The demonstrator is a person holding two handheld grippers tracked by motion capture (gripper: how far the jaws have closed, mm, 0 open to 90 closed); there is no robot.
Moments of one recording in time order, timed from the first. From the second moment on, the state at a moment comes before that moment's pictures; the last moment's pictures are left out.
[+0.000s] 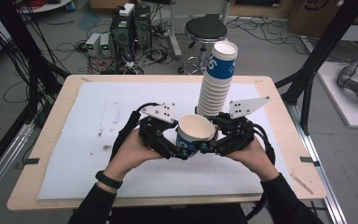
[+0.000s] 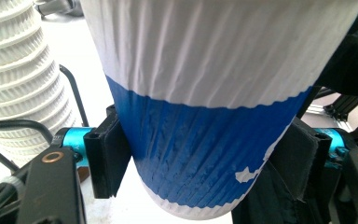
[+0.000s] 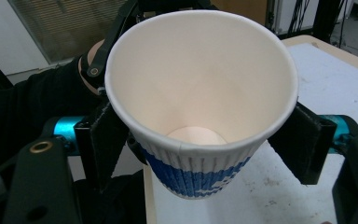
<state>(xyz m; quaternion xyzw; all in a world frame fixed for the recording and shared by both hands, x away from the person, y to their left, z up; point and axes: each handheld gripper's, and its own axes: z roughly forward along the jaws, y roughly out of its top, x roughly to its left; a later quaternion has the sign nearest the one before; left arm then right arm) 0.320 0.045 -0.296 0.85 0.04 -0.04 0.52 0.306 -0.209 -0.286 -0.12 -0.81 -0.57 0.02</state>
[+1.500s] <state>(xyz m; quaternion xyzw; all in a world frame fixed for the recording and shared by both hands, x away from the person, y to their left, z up) 0.320 0.046 -0.294 0.80 0.06 -0.06 0.59 0.302 -0.206 -0.288 -0.12 -0.77 -0.63 0.02</state>
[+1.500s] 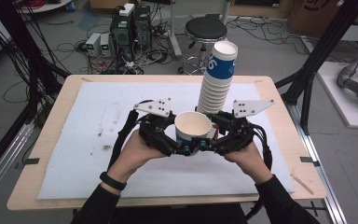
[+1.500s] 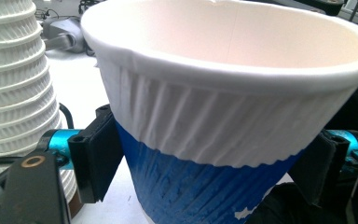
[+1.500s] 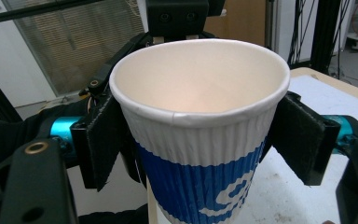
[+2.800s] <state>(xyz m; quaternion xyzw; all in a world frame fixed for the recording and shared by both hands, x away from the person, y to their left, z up) 0.319 0.065 -0.285 0.79 0.06 -0.03 0.60 0.302 -0.219 -0.284 -0.12 -0.77 -0.63 -0.01</state>
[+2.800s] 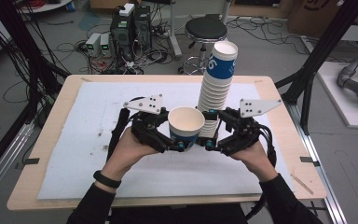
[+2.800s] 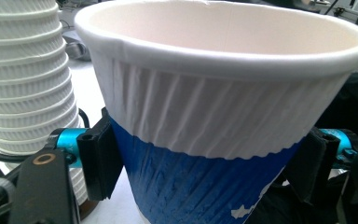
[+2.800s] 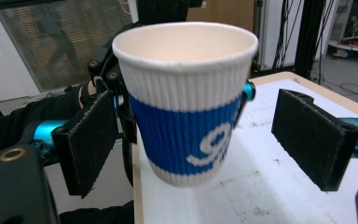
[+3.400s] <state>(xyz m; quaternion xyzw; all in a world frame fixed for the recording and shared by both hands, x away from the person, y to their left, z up) 0.319 0.079 -0.278 0.78 0.07 -0.02 0.63 0.306 -0.220 -0.293 -0.13 -0.78 -0.61 0.00</state>
